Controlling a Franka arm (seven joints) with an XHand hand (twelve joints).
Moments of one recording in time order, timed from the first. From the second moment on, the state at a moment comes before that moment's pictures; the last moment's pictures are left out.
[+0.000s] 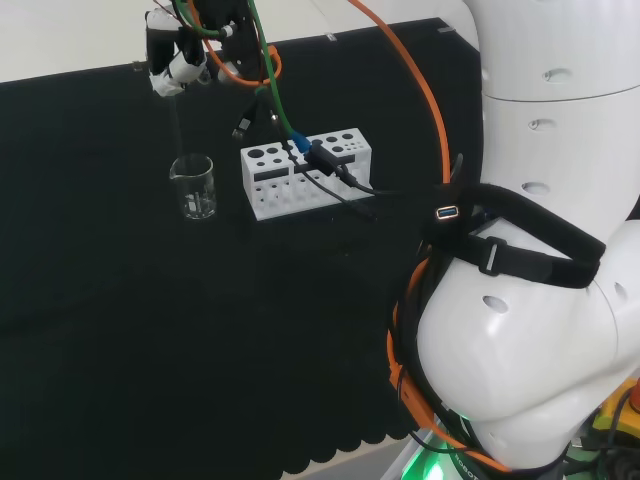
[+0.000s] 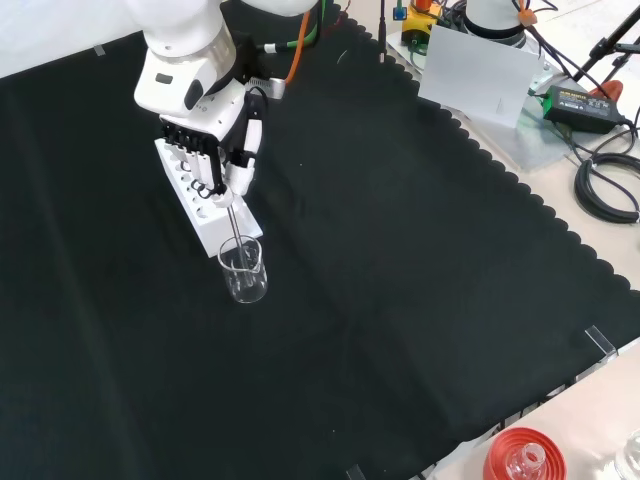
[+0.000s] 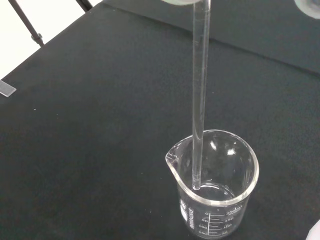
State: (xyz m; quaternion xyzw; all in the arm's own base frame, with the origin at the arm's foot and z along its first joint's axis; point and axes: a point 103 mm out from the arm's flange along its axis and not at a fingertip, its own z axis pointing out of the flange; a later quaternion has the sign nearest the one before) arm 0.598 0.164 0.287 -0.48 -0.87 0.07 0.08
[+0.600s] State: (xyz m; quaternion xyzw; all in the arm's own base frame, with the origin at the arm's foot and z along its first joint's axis) arm 0.595 0.149 0.291 -0.49 -0.87 0.06 0.08
